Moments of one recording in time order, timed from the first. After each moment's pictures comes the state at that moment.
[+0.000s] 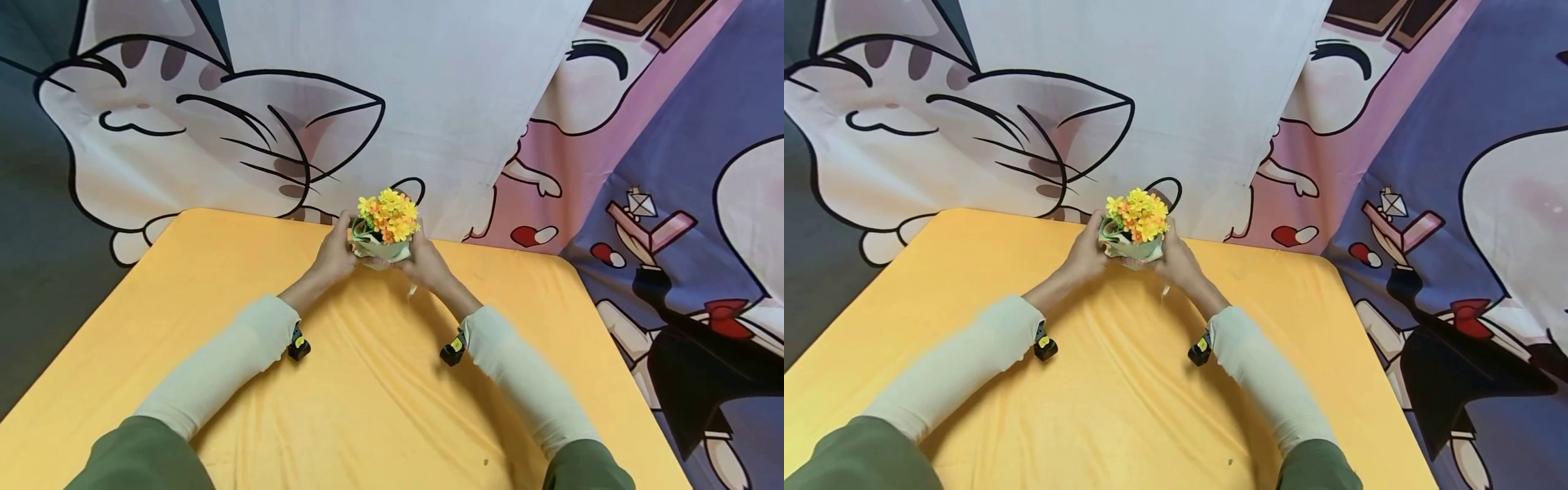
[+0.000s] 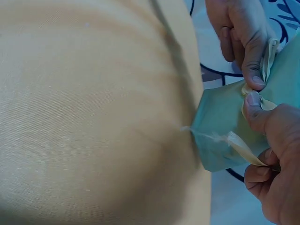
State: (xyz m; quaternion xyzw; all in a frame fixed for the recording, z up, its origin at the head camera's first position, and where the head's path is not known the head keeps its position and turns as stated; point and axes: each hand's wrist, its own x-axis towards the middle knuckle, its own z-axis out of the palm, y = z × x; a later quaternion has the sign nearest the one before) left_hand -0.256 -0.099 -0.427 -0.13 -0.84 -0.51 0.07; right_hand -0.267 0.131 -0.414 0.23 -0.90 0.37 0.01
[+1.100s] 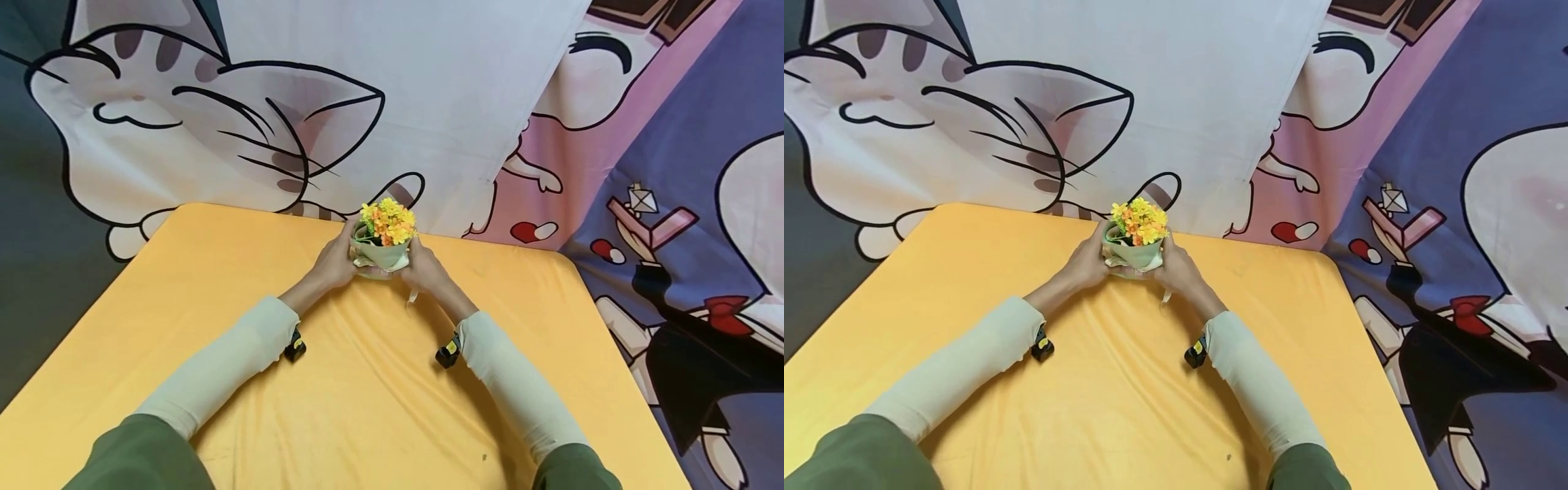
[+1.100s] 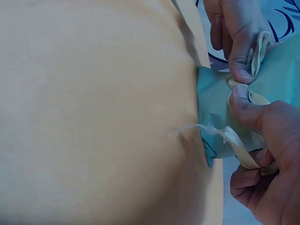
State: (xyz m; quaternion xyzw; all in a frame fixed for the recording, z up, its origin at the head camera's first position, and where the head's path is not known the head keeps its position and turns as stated) left_hand -0.278 -0.105 -0.472 -0.15 -0.89 -0.43 0.03; right_hand -0.266 0.138 -0.435 0.17 -0.93 0.33 -0.06
